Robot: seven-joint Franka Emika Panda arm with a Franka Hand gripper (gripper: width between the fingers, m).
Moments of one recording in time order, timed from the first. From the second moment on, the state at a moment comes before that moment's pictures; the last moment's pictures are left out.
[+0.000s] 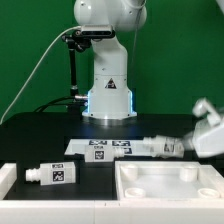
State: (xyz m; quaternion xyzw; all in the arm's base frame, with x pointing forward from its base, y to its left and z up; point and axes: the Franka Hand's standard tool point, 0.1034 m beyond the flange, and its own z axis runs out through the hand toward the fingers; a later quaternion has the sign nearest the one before) arm 0.461 0.120 0.058 0.71 0.47 -0.42 0.31
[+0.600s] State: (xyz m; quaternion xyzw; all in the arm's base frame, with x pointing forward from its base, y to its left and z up) arm 0.492 0.095 0.095 0.73 0.44 -0.42 0.31
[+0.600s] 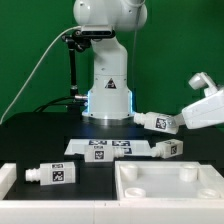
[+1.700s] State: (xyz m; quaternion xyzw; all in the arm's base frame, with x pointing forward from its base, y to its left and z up) arm 0.542 0.037 0.142 0.89 0.32 -0.25 0.22
